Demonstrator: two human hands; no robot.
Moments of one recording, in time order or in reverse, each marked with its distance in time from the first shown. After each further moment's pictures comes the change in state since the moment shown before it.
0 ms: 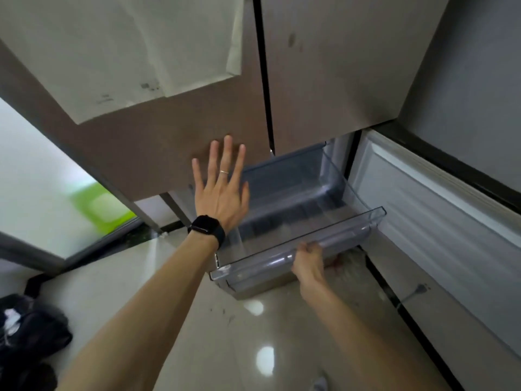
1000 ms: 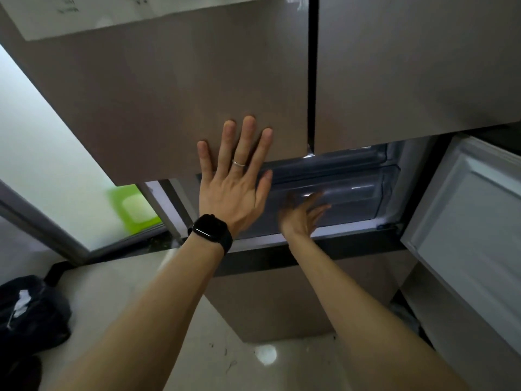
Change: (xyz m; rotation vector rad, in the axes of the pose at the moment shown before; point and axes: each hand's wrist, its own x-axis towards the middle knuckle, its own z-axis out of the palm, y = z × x) left_hand 0.021 -0.015 0.072 0.172 0.377 -0.001; right_hand 0.144 -0.089 0.121 -0.201 -0.058 -0.485
